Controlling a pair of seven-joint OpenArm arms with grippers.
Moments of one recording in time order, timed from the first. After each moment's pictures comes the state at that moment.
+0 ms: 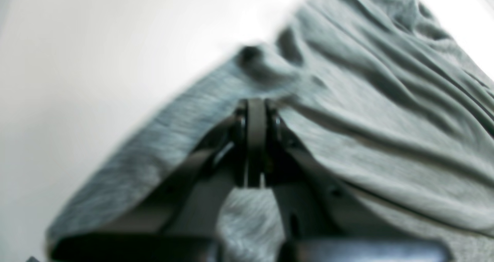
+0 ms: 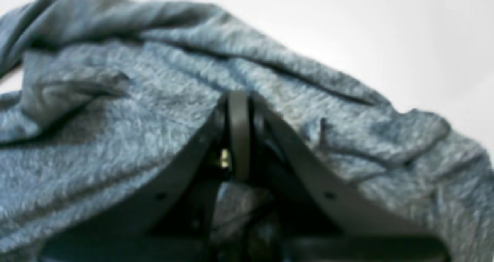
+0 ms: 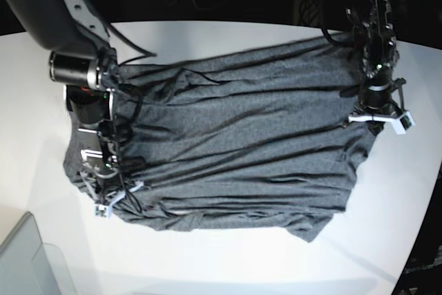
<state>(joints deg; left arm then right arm) 8.5 -10.6 -12.3 87.6 -28.7 13.3 14.3 38.3 5.9 11.9 17.7 -5.9 1.5 3.1</state>
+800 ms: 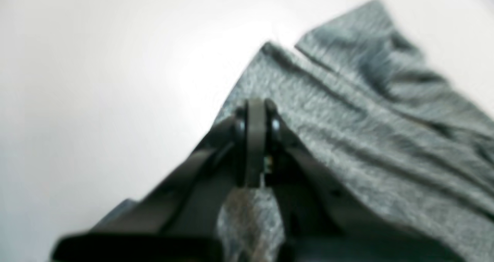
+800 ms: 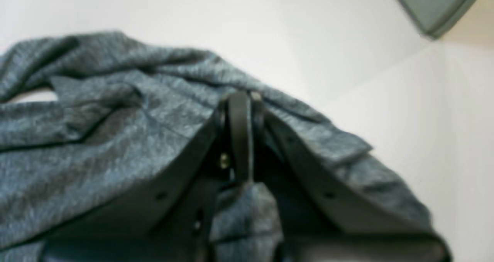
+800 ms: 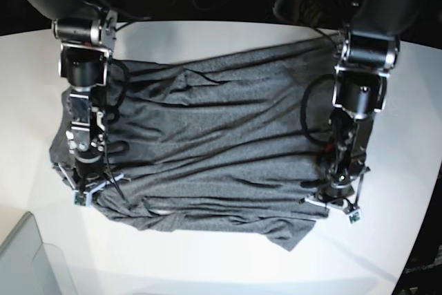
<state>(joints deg) -33.9 -10.3 8.8 37.0 -28.7 12.8 13.4 23.8 6.6 12.0 45.2 -5.9 -0.2 1.8</state>
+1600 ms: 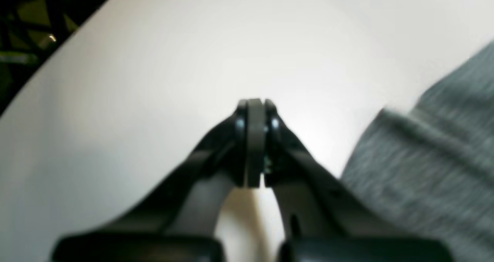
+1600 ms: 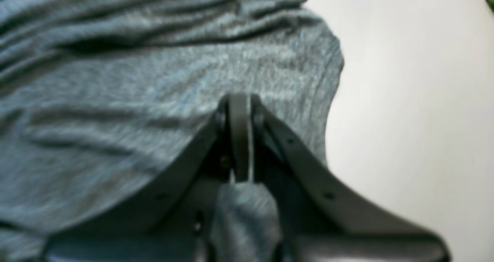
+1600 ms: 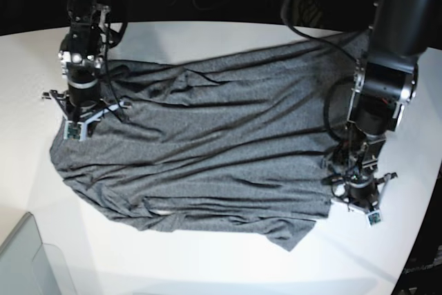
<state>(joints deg) -42.9 -13.3 18.1 15.0 -33.8 12.9 -11.8 -11.9 0.4 12.2 98.7 -5.9 -0.4 -25.9</state>
